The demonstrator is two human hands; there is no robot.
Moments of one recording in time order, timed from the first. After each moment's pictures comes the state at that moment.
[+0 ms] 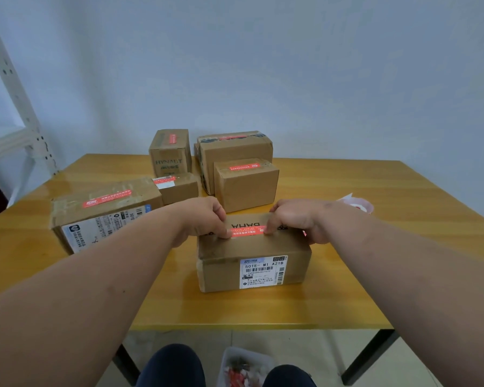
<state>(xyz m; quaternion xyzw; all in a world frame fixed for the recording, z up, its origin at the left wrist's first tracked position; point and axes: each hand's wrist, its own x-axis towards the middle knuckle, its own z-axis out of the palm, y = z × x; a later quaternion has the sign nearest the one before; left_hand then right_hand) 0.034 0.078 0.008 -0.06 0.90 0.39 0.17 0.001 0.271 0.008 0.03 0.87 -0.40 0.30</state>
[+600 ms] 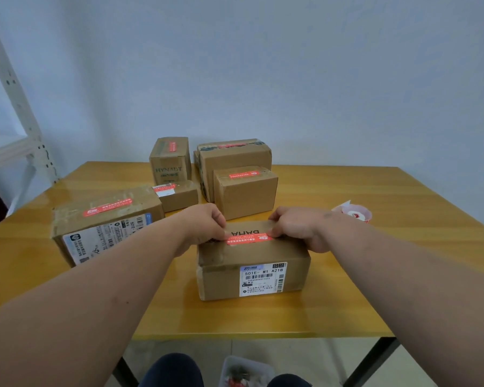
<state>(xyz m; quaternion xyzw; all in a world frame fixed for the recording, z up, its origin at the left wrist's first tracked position) 0.030 0.079 0.002 -0.05 0.91 0.40 0.12 -0.002 0.273 0.006 0.01 0.90 -0.36 0.25</state>
